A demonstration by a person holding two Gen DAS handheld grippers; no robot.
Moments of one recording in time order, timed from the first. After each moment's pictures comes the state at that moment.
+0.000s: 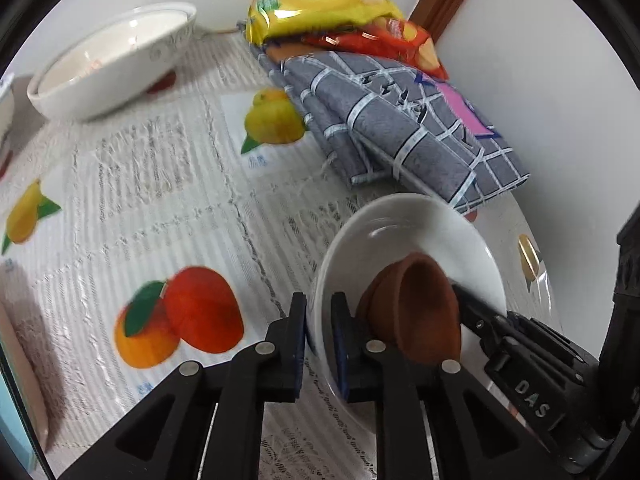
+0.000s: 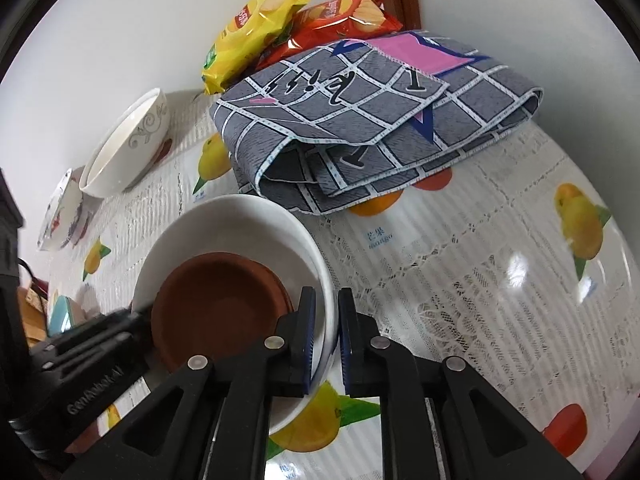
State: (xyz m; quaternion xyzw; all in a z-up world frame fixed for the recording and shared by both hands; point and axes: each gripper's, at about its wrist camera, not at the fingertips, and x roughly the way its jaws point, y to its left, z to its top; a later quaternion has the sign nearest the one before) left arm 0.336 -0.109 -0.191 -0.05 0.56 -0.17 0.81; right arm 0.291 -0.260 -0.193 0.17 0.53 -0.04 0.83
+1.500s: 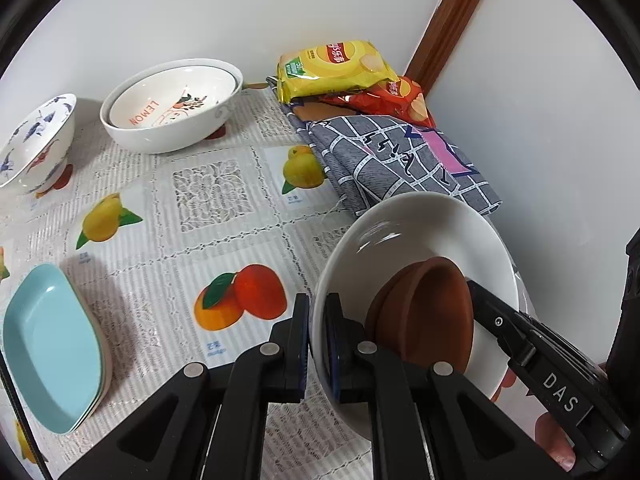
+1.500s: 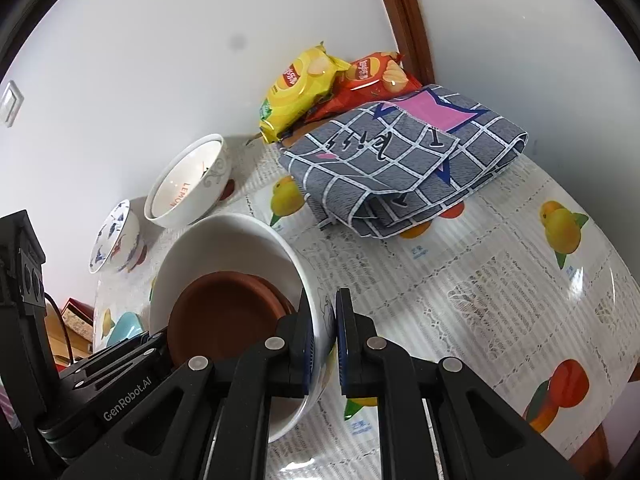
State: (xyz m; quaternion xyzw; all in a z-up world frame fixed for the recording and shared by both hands) left arm 0.290 -0.065 -0.118 -0.05 0.51 -0.15 0.84; right arm 0.257 -0.231 -0.111 0.20 0.47 -0.02 0.86
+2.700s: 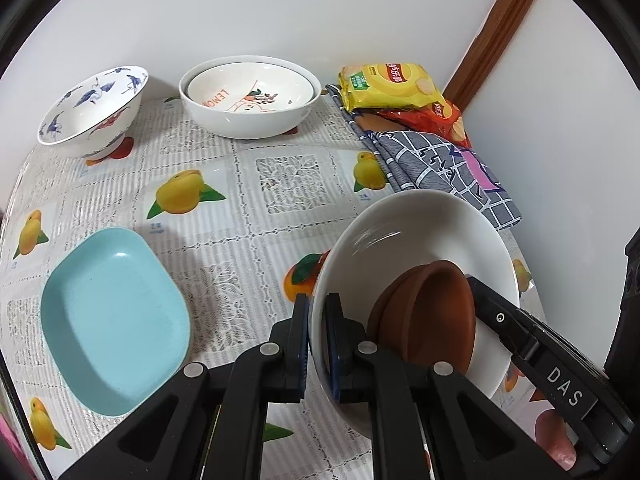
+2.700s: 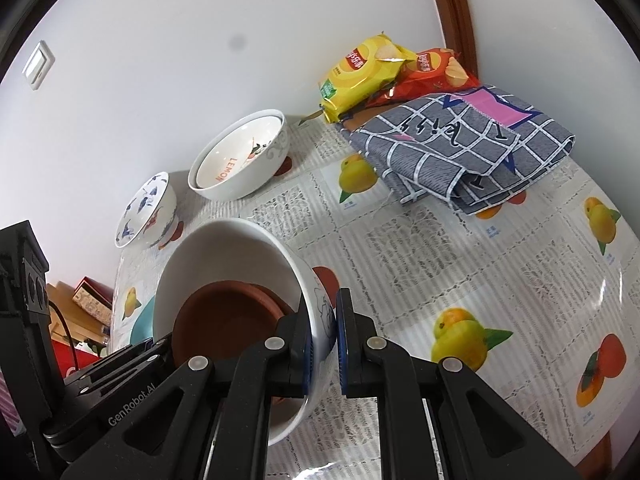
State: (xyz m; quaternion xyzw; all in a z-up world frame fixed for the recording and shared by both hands) left arm 0.269 0.013 -0.114 -0.08 0.51 -0.11 0.85; right arm 0.255 -0.158 -0.107 0.18 0.48 0.02 0.86
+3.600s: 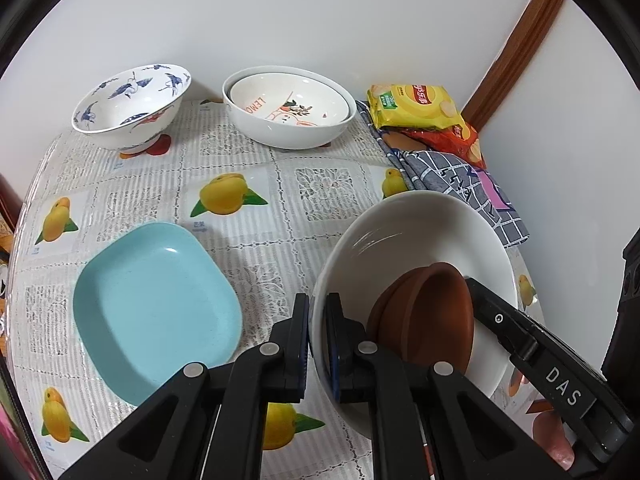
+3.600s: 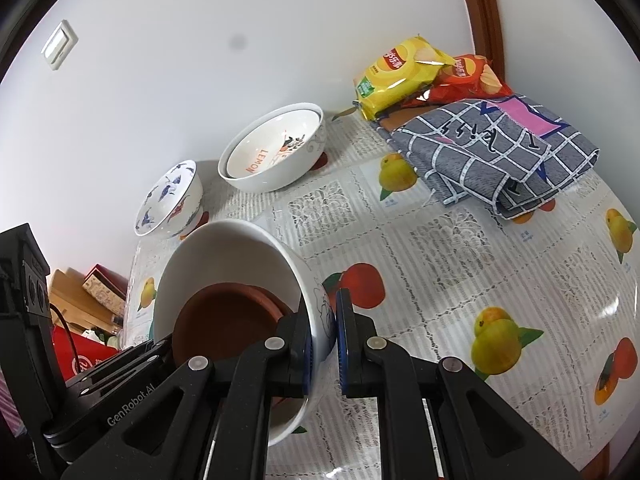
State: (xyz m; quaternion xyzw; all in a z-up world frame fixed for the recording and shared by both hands) left arm 0.259 0.052 -0.106 -0.10 0.50 -0.09 0.86; right arm 0.259 -0.122 -0.099 0.17 0.47 0.05 0.86
